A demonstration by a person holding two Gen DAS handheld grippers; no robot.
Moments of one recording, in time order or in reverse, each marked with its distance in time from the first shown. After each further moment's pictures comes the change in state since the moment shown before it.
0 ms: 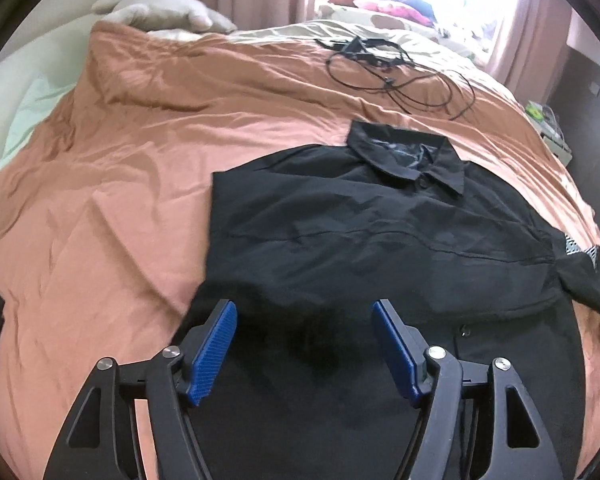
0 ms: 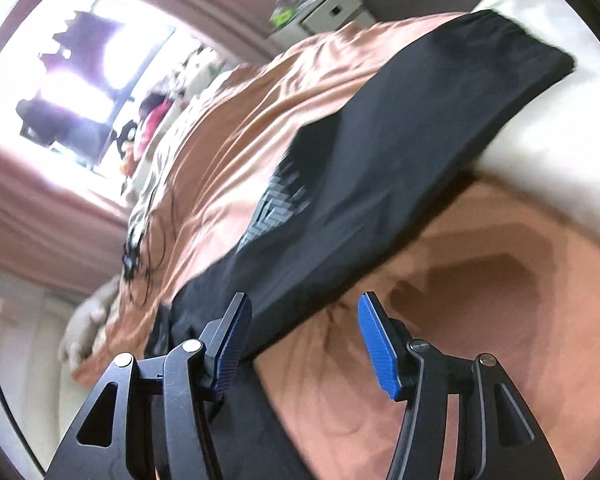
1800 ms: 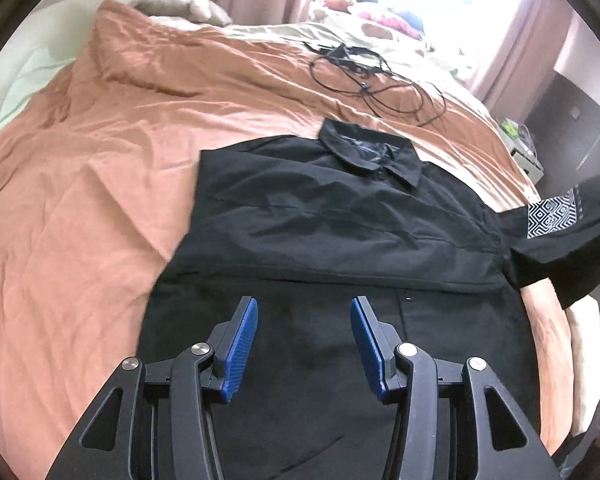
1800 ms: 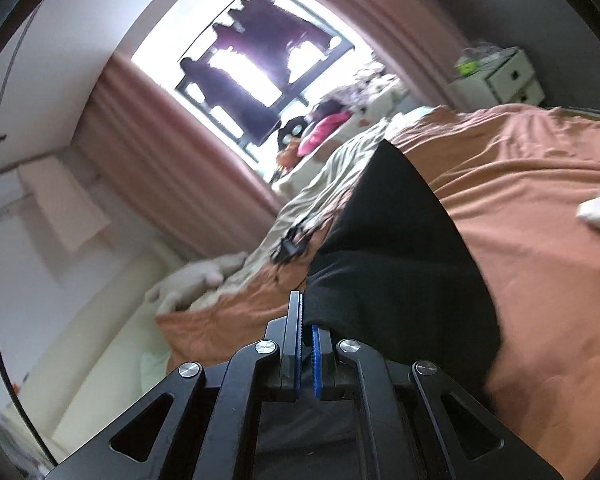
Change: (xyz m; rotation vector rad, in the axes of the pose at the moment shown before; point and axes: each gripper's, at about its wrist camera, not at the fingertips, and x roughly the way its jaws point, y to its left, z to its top) left arm -0.050 0.007 -0.036 -0.106 0.007 -0.131; right arm -0.045 0.203 -0.092 -0.386 -0.090 0.457
